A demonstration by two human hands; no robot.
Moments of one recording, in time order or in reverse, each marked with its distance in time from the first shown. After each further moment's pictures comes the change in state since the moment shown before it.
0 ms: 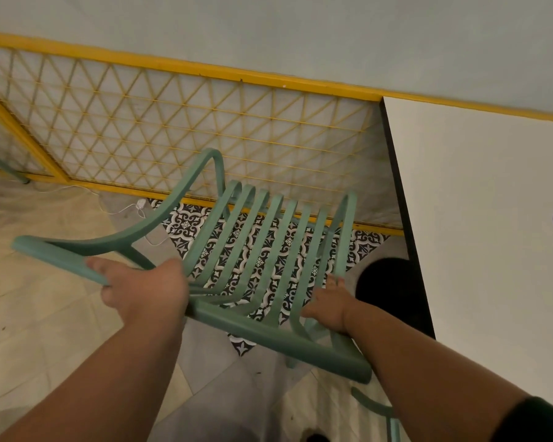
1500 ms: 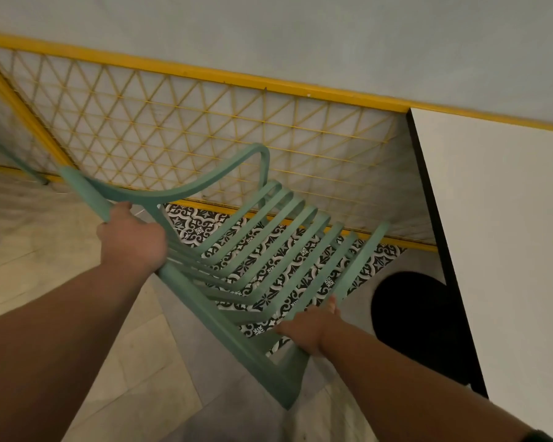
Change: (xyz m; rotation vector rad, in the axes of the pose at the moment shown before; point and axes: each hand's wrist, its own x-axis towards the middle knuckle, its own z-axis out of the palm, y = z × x) left_hand 0.111 0.060 -0.008 0.294 -0.144 0.361; right_hand 0.033 -0.083 0.028 -0.287 -0.077 -0.206
